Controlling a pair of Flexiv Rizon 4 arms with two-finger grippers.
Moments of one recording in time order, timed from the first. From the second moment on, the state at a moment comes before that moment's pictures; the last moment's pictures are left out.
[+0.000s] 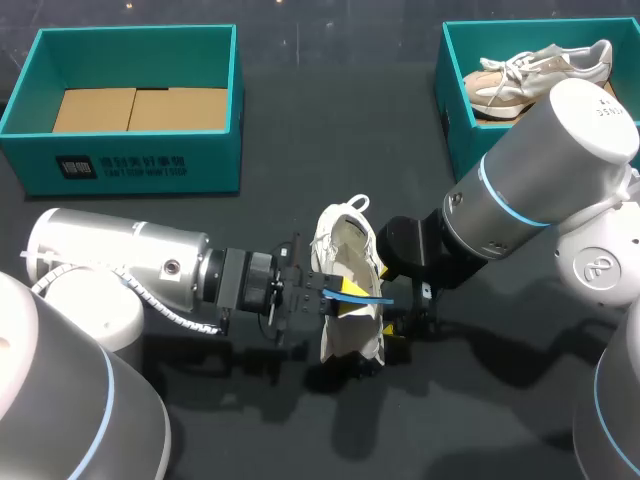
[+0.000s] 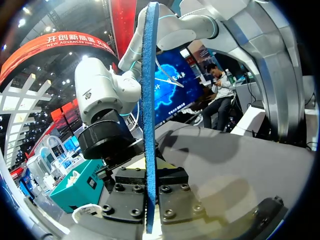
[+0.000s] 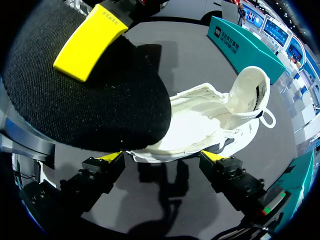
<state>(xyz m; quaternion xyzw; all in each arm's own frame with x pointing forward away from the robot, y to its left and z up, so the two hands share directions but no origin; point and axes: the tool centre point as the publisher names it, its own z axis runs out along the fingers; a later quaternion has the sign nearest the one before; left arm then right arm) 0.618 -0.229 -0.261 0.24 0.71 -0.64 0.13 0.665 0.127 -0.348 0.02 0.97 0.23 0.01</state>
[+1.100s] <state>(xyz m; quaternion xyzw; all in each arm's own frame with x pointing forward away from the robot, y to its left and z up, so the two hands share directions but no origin) 0.635 -0.232 -0.282 0.22 0.73 -0.64 0.13 0.665 0.127 -0.348 0.02 0.97 0.23 0.01</state>
